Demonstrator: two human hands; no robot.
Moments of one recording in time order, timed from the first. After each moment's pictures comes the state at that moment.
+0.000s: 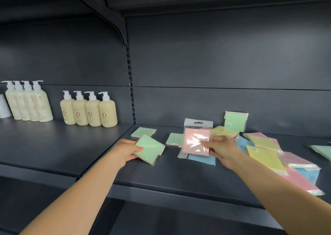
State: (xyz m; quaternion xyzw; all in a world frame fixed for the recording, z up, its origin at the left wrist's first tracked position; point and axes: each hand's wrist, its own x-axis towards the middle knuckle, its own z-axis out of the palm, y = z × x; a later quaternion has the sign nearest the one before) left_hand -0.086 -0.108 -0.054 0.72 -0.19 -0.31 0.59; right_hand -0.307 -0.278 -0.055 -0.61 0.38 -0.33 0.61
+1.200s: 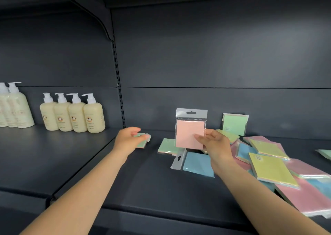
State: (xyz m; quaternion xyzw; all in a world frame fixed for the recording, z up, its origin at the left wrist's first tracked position) left_hand -0.068 -0.179 -0.055 0.77 -0.30 -0.12 0.55; right_hand -0.277 -0.295 -0.059 -0.56 0.33 -0.47 0.60
